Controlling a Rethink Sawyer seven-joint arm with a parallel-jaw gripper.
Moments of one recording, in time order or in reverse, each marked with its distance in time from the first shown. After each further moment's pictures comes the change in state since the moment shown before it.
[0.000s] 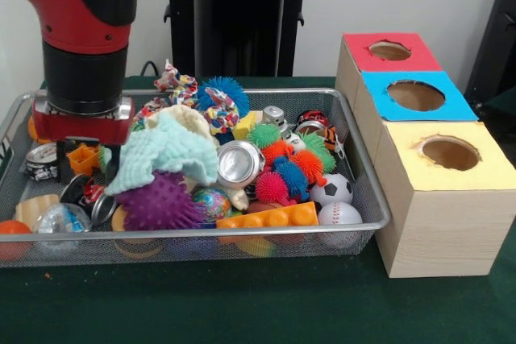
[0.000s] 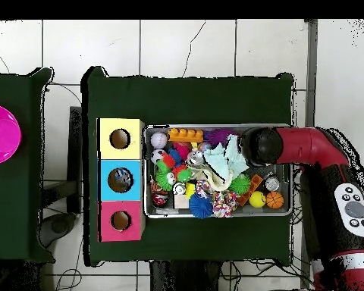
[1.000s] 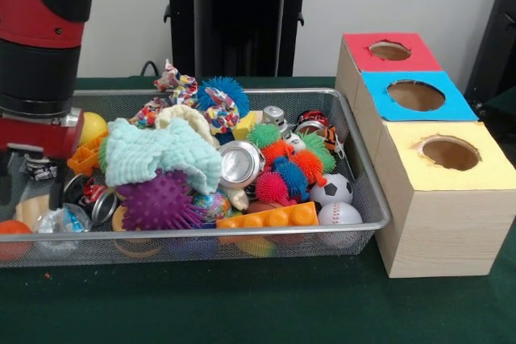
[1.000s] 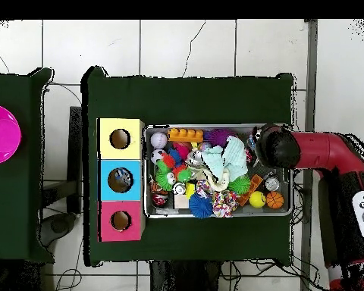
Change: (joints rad) arm -0.064 0.002 0.012 -0.017 -0.052 -0.212 0.000
